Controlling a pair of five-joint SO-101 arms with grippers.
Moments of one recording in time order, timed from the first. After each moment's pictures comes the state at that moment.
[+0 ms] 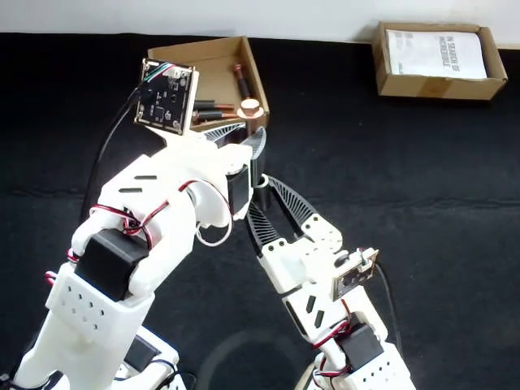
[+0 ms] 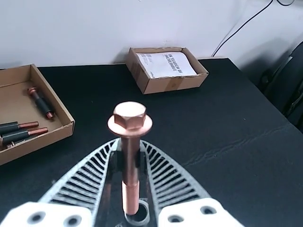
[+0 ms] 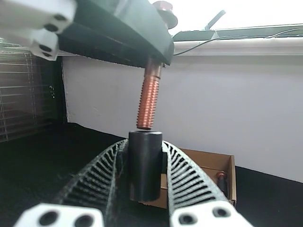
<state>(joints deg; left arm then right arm) 26.4 -47.0 18.5 53.5 20.7 -36.0 -103.7 95.7 3.0 -1.5</state>
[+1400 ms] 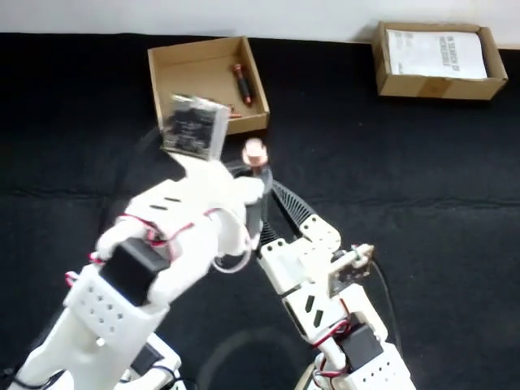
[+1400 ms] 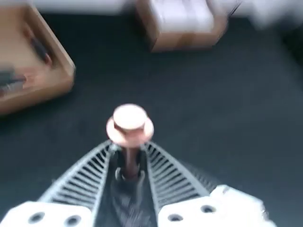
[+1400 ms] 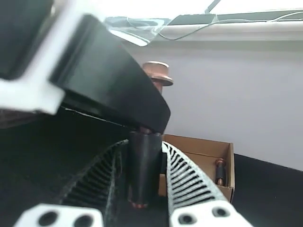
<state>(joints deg) 33.9 -47.6 26.7 62.5 26.9 -35.9 -103.6 95.7 5.3 -1.4</state>
